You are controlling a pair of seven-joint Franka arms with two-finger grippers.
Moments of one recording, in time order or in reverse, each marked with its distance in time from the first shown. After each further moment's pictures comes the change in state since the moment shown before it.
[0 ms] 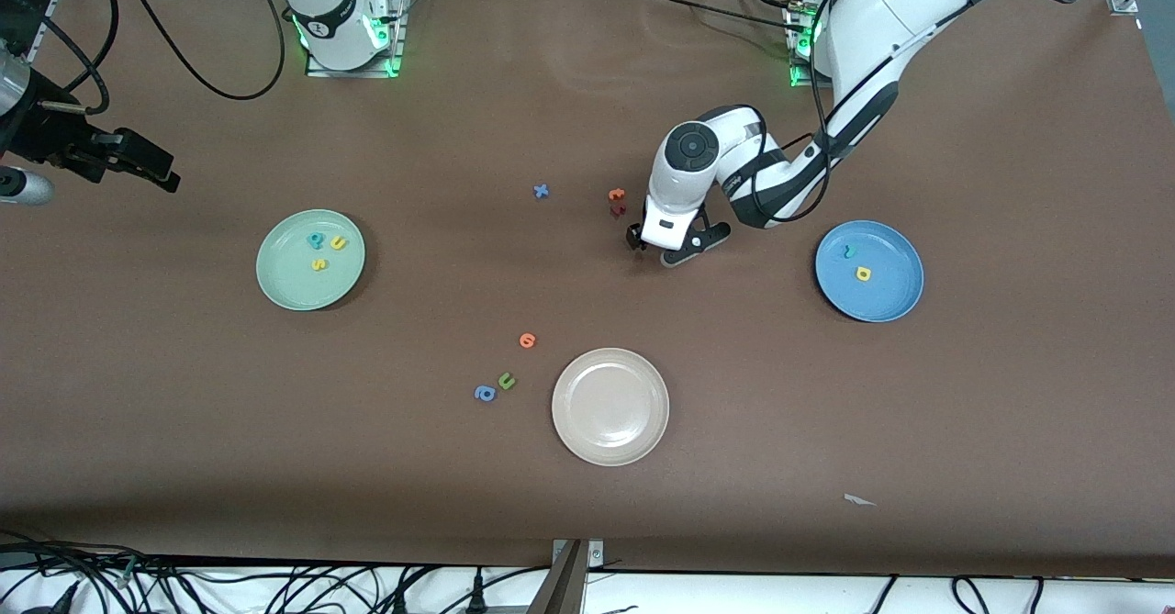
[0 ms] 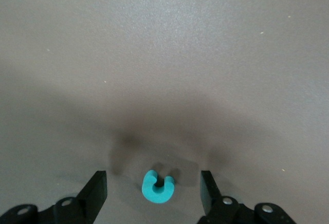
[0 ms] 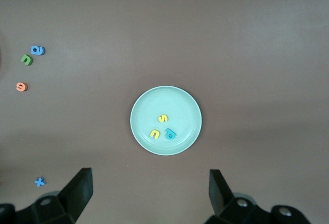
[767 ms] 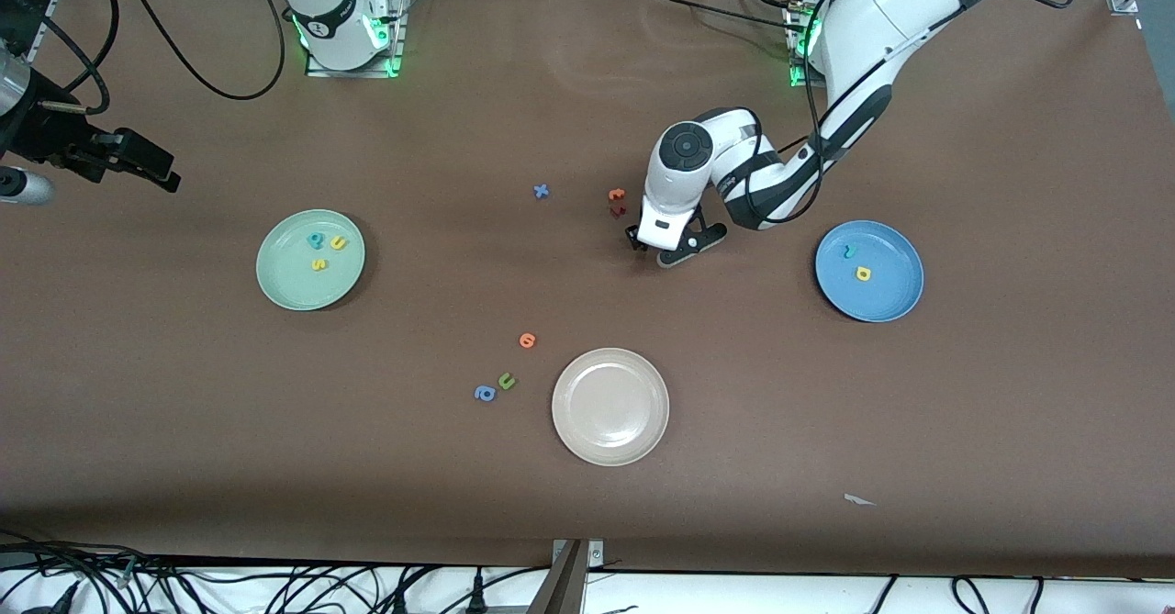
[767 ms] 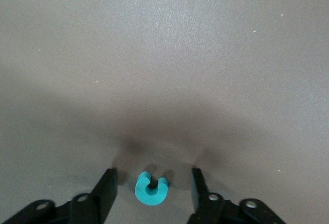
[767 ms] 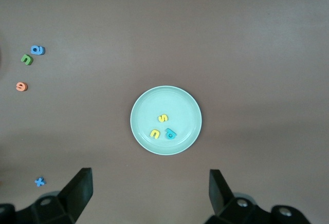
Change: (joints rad) left arm -0.018 0.010 0.005 0.015 0.024 0.000 -0.023; right arm 0.000 0.000 0.000 0.000 0.000 -0.001 0.000
